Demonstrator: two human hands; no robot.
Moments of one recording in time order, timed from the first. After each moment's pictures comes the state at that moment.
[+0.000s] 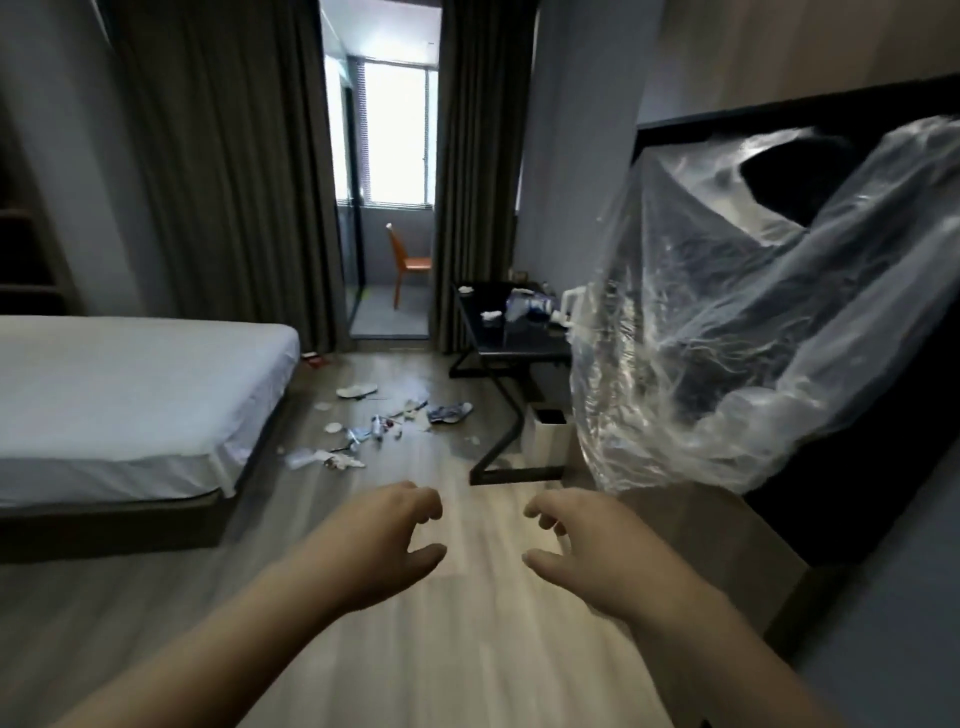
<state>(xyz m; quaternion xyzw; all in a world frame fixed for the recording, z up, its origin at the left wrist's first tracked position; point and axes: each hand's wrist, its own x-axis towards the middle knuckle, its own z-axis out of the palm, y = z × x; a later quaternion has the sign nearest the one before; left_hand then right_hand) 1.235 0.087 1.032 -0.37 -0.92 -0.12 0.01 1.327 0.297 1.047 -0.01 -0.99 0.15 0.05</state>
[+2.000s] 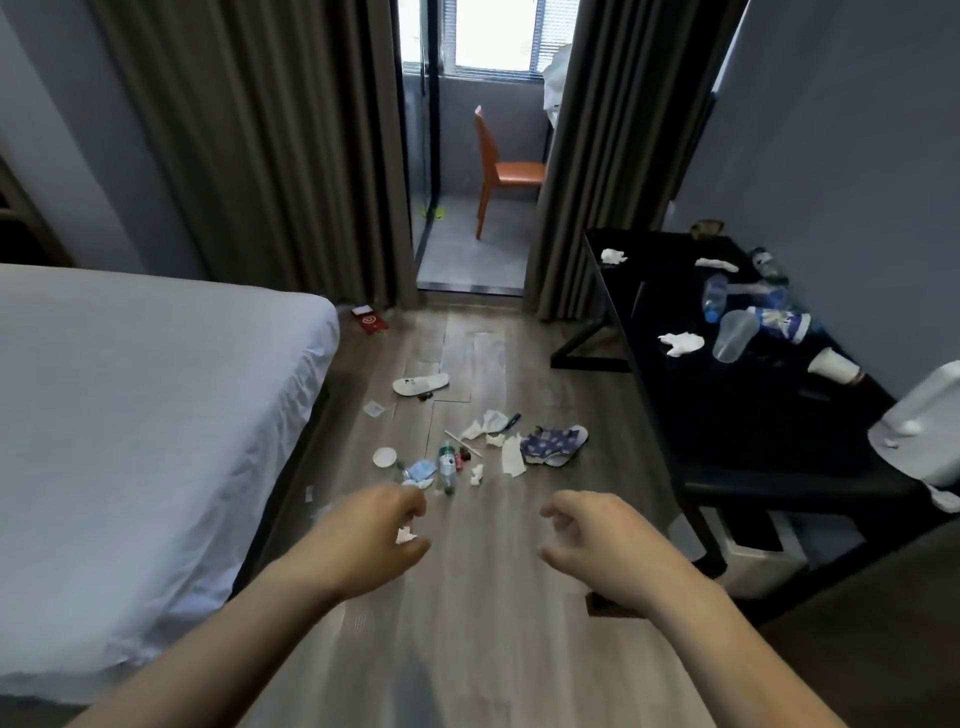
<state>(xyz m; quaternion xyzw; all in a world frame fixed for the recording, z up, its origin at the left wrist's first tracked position) 0.198 0.155 0.908 -0.23 -0.96 -0.13 -0.12 0.256 0.399 0.928 -0.01 -0.97 0.19 -0.14</state>
